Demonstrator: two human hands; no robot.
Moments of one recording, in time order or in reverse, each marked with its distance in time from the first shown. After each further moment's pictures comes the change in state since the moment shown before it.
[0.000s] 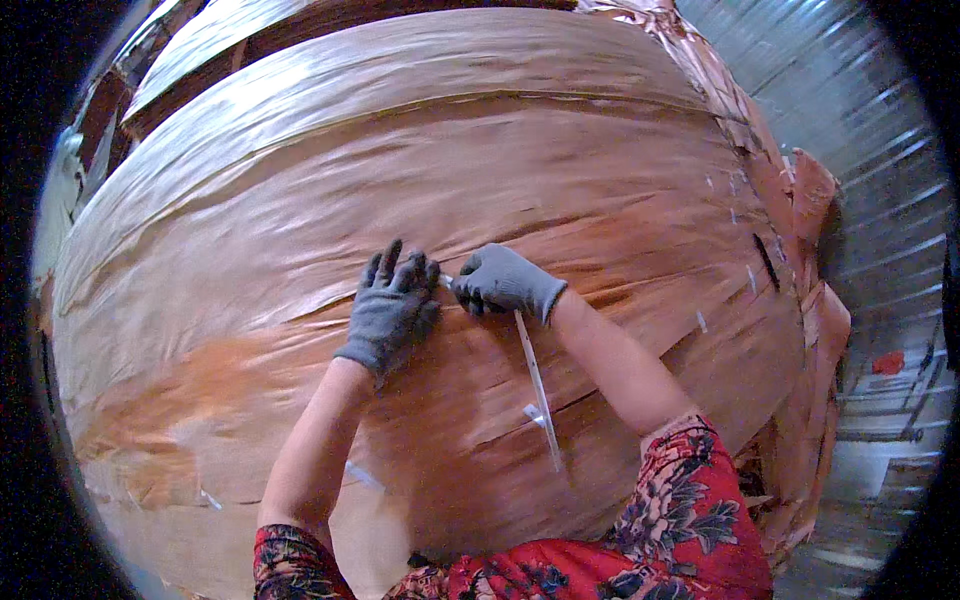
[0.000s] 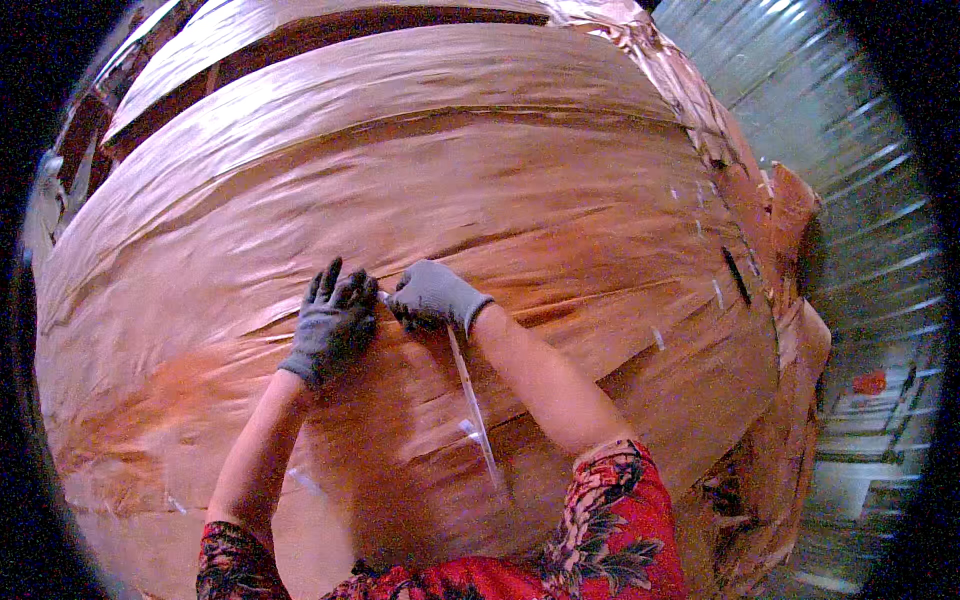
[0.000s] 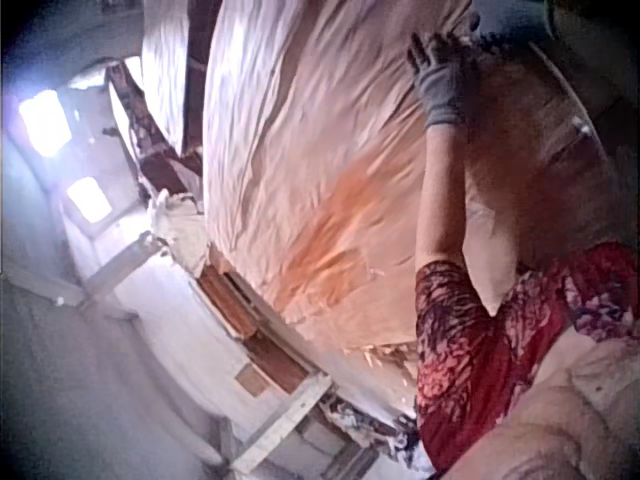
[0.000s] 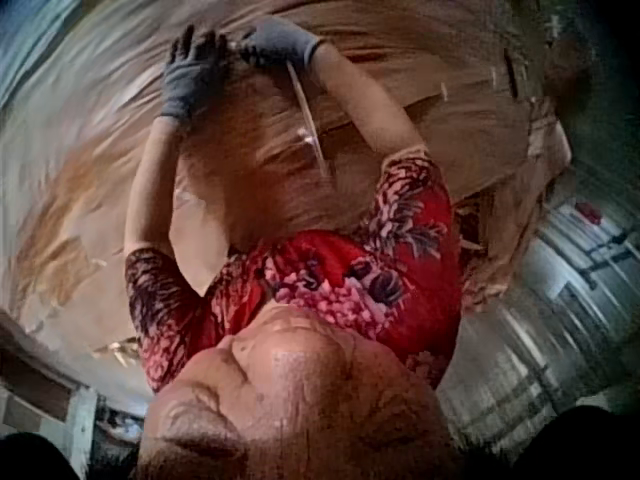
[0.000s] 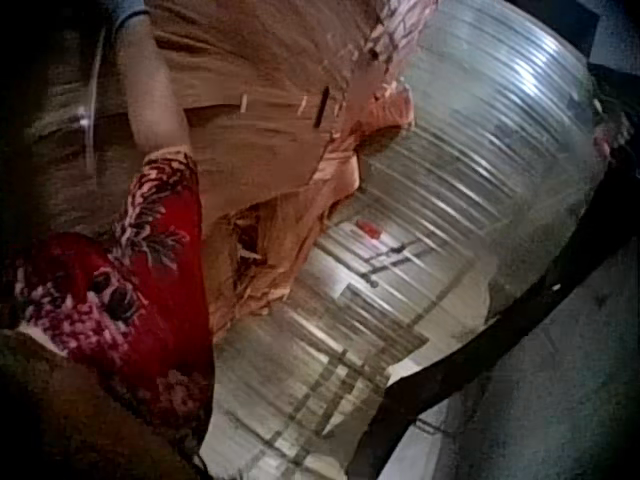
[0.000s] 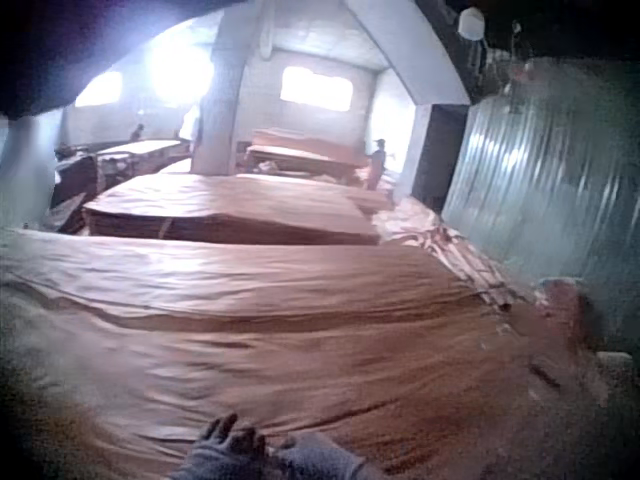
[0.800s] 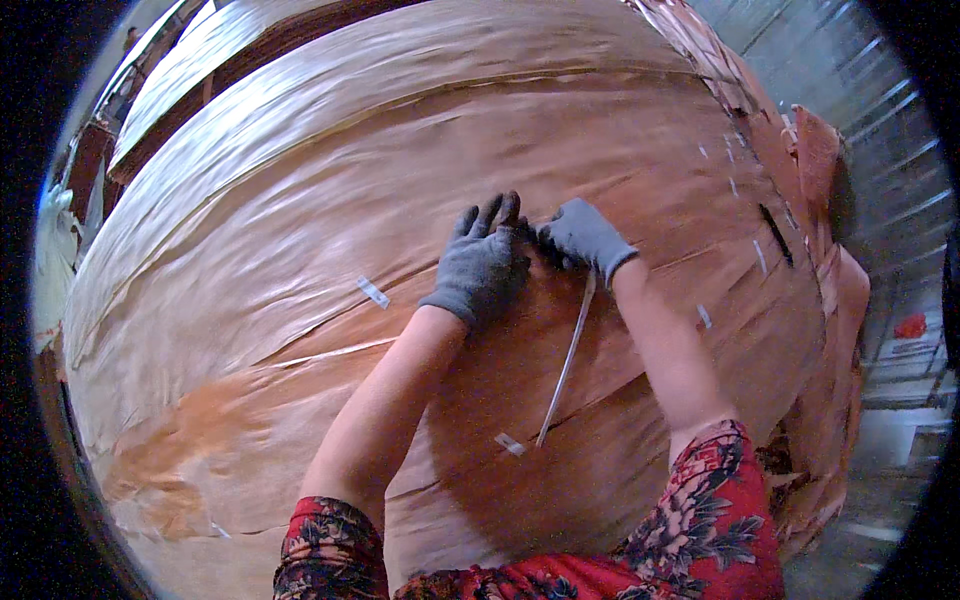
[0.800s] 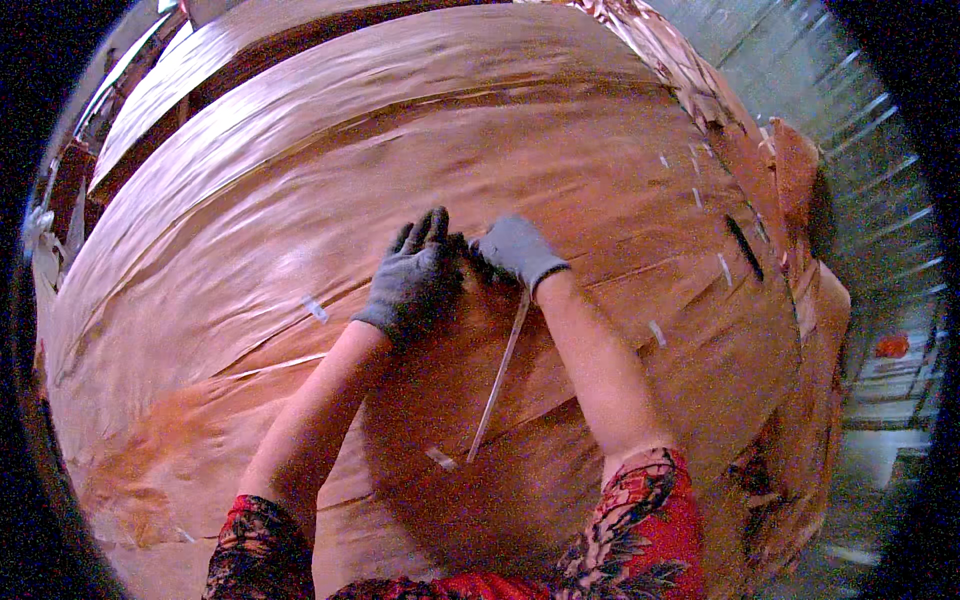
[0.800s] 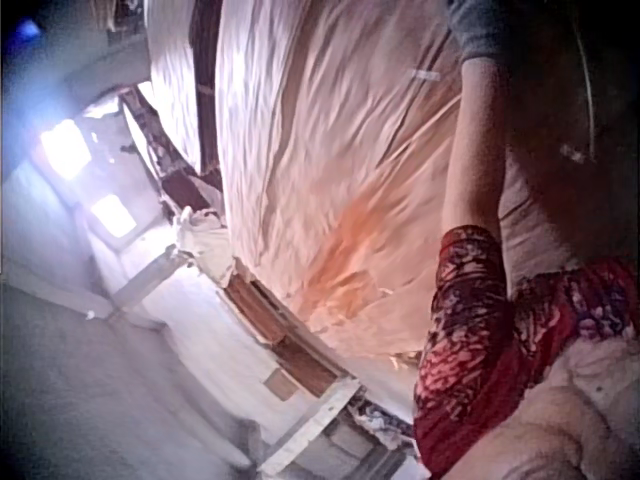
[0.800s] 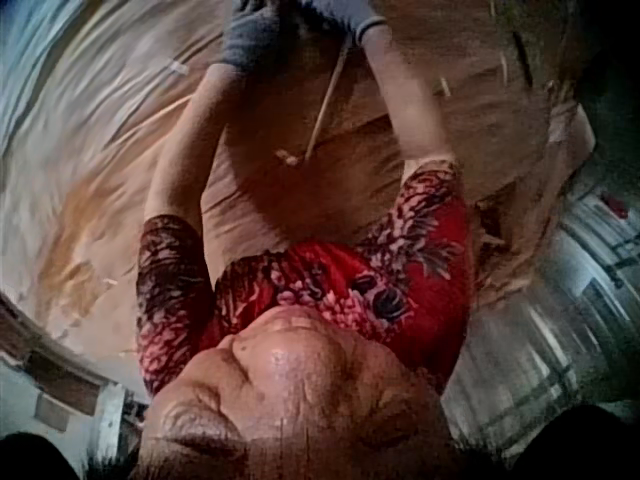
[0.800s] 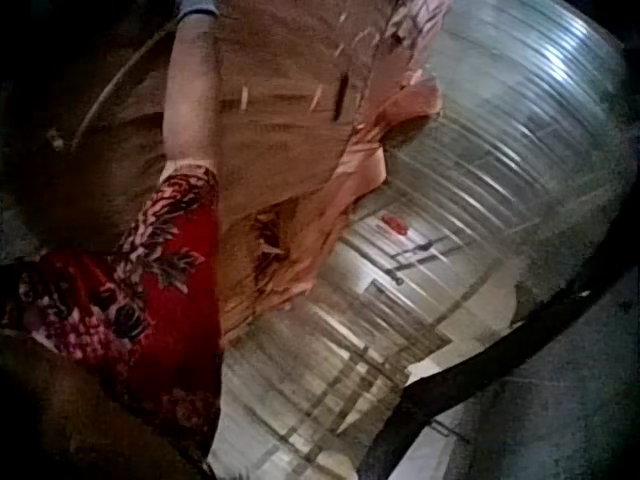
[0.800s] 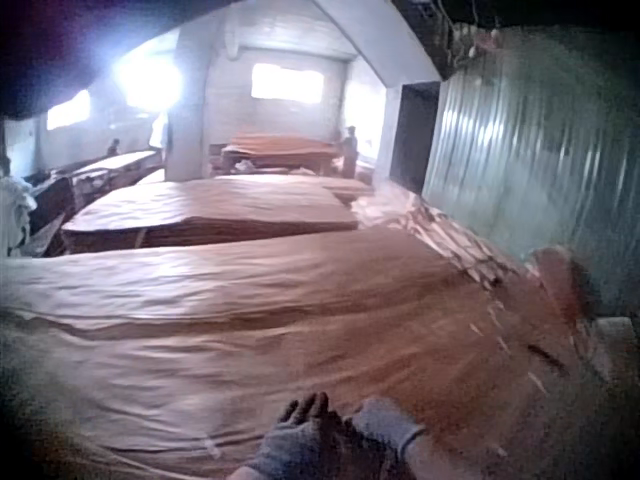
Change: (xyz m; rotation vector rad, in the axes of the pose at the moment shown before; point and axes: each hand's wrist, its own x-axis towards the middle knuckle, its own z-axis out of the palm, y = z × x) left_hand 0.138 0.101 0.049 -0.243 0.122 0.123; right_hand -0.021 0.109 -0.112 -0.363 0.455 0.083
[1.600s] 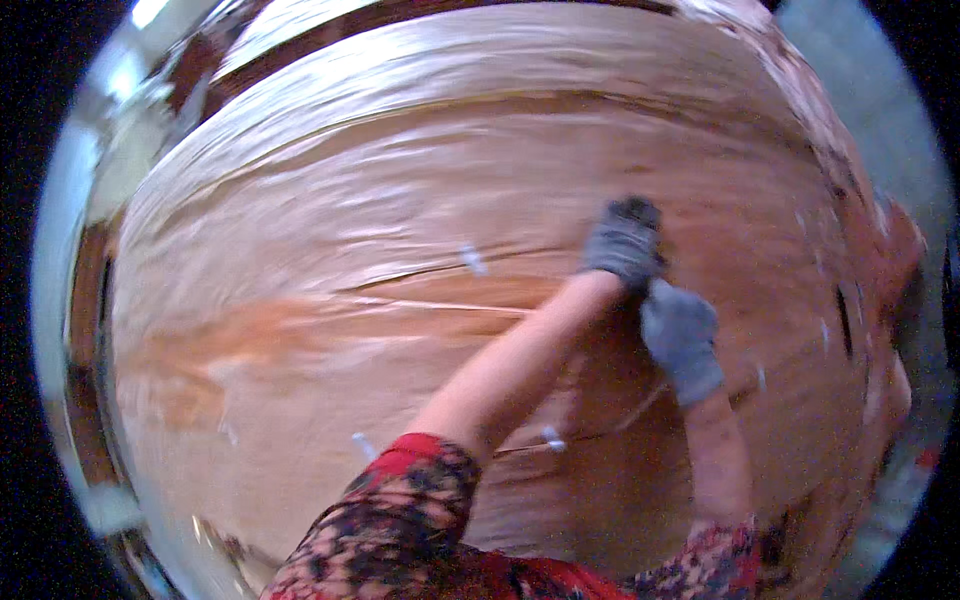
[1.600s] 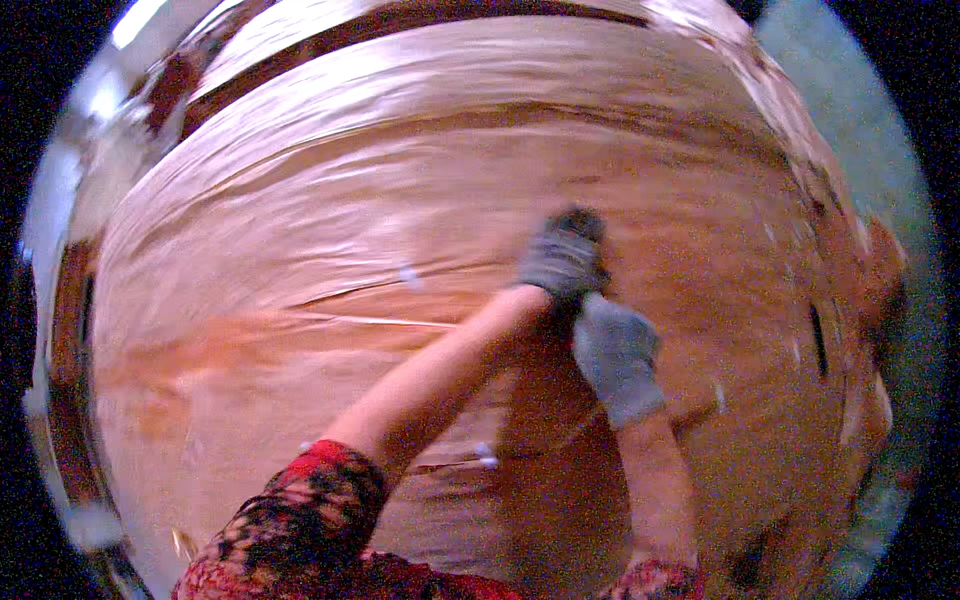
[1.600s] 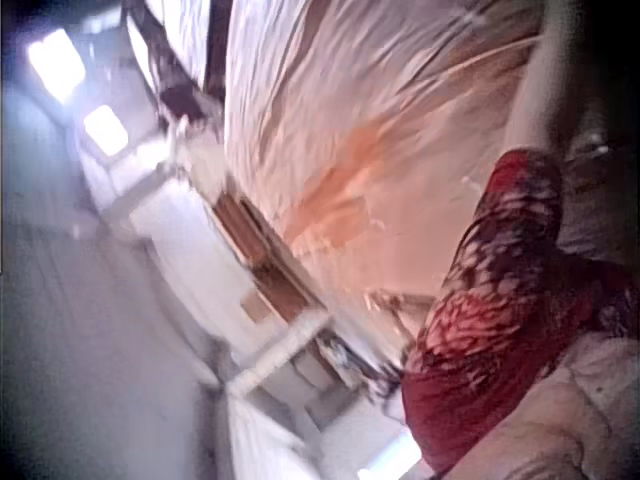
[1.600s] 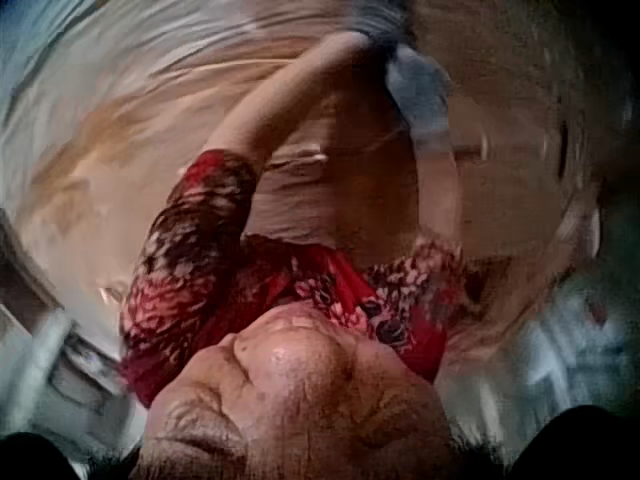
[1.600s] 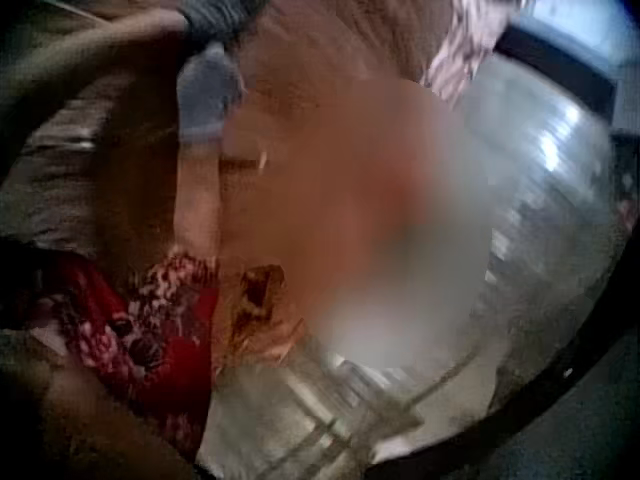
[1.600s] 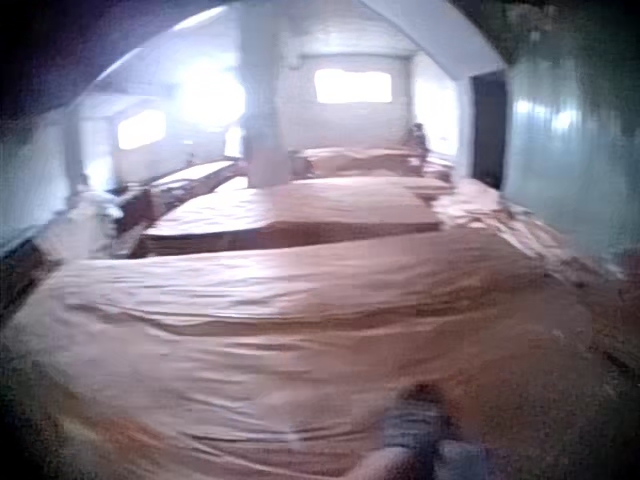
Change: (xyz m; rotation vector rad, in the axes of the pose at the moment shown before) left_hand 0.059 0.016 0.030 0.003 -0.221 -0.276; right_hand -0.092 -0.034 0.017 -0.322 0.265 -0.154
